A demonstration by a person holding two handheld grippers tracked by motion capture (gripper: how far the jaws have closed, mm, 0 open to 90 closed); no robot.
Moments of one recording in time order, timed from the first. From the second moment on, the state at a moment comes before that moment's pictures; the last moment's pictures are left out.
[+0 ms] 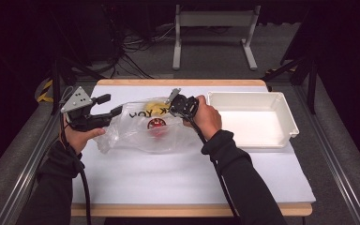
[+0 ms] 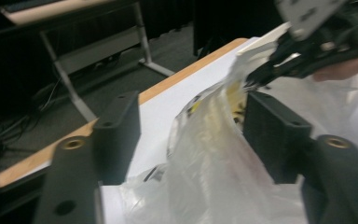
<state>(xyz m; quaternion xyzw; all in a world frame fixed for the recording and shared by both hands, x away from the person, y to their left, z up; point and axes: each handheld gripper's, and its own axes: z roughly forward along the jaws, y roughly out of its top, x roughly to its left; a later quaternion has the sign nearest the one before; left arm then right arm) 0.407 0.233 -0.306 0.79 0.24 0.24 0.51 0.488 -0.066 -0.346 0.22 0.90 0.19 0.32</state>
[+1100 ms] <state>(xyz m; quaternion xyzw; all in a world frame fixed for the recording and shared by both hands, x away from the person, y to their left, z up) 0.434 0.196 -0.361 0.90 0.23 0.16 0.33 0.454 -0.060 -0.330 0.10 0.92 0.29 0.24</state>
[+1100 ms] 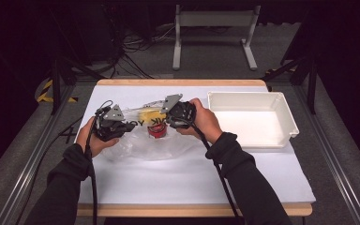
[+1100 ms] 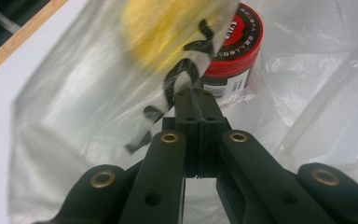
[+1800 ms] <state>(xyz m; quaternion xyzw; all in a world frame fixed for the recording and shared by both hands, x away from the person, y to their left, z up) 0.449 0.174 -0.389 0.93 0.25 0.18 0.22 0.469 -0.049 -0.376 0.09 0.97 0.10 0.20</state>
